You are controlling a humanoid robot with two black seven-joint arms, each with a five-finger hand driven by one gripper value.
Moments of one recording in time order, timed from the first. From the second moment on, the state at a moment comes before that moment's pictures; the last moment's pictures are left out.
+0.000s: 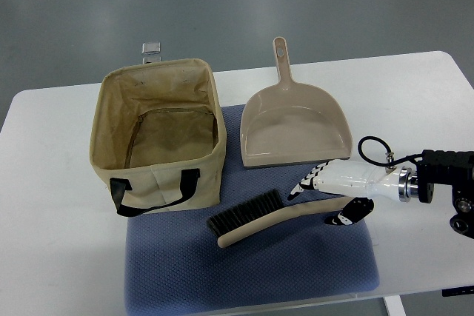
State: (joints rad) left arm 0.01 0.00 -0.15 -0.16 -0.06 -0.02 0.09; right arm 0.63 -0.75 0.32 1.50 -1.79 0.06 0.32
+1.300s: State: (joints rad) left arm 0.01 0.00 -0.15 -0.16 -0.06 -0.02 0.09; right arm 0.69 -0.75 0.31 1.45 -1.84 -0.08 0.30
